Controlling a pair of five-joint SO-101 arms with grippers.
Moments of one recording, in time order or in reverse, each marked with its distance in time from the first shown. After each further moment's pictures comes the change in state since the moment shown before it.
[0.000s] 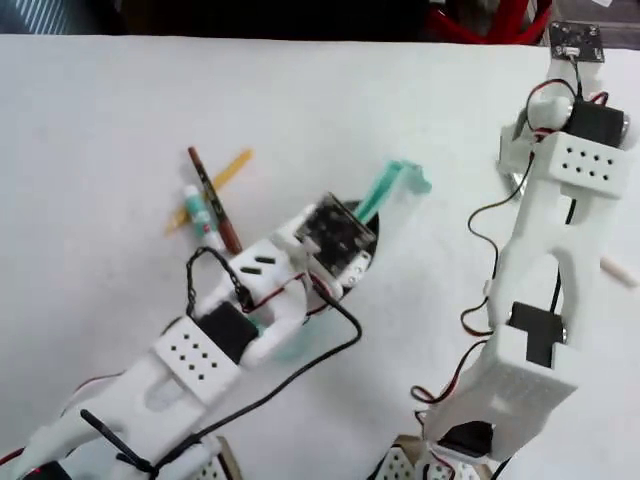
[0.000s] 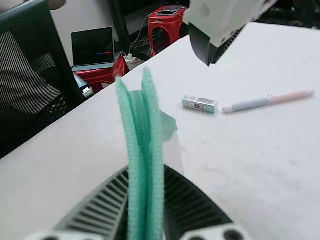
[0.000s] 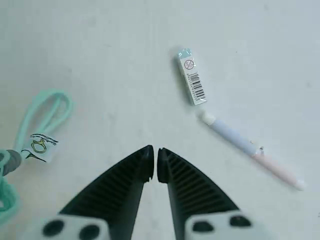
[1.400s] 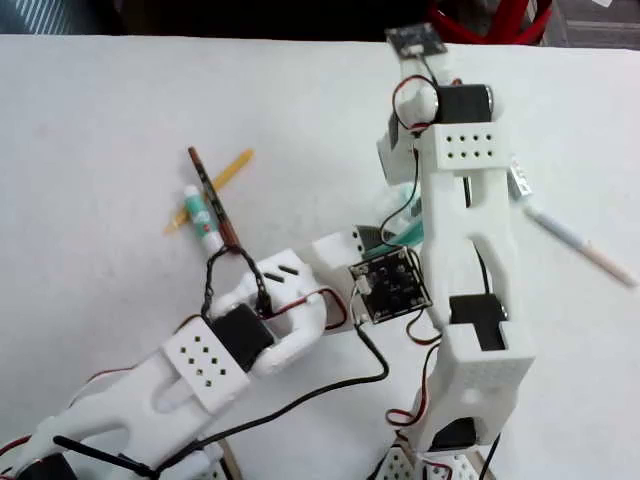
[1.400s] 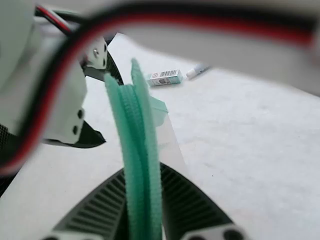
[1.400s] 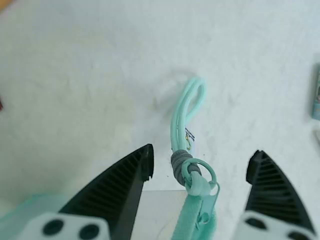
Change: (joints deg) left arm 5.5 1.5 -6.2 14.1 -13.7; right arm -23.7 2.4 -2.2 11.2 -2.9
